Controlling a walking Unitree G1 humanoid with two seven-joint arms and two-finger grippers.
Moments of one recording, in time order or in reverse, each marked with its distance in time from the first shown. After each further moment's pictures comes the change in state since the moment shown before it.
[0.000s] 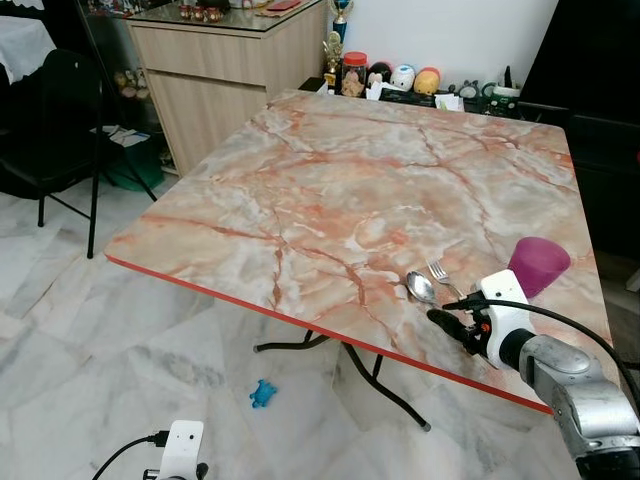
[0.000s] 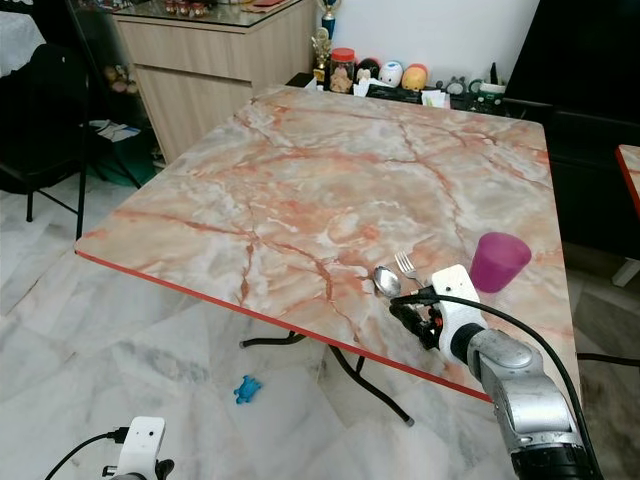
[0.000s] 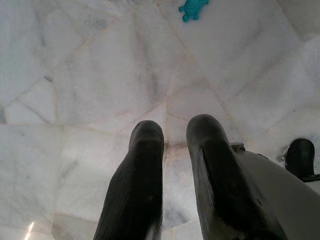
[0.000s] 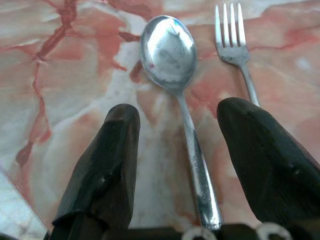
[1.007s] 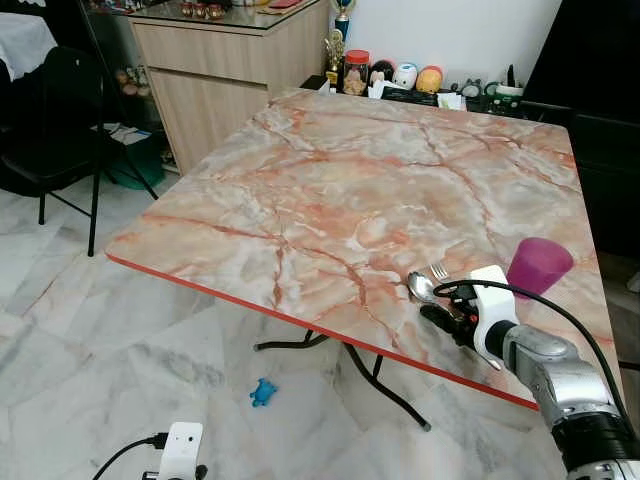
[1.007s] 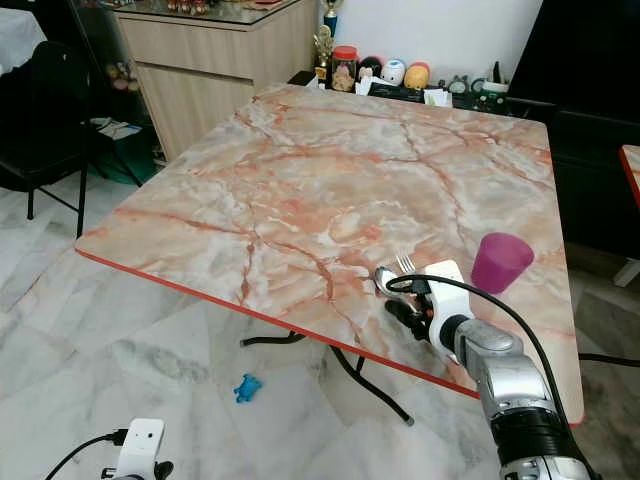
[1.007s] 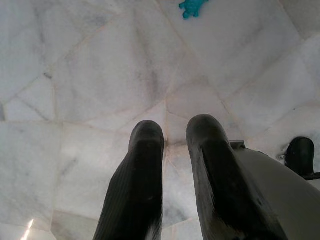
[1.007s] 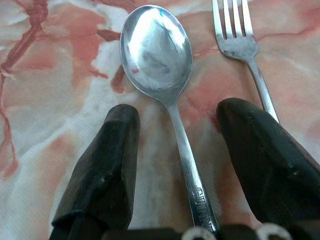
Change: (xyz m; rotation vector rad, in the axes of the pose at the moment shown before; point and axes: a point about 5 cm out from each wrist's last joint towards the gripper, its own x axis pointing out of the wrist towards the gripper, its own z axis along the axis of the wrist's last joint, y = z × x) left arm 0.000 0.001 -0.002 -0.002 0.004 0.002; right arm 0.025 -0.004 -0.002 0.078 0.037 -0.002
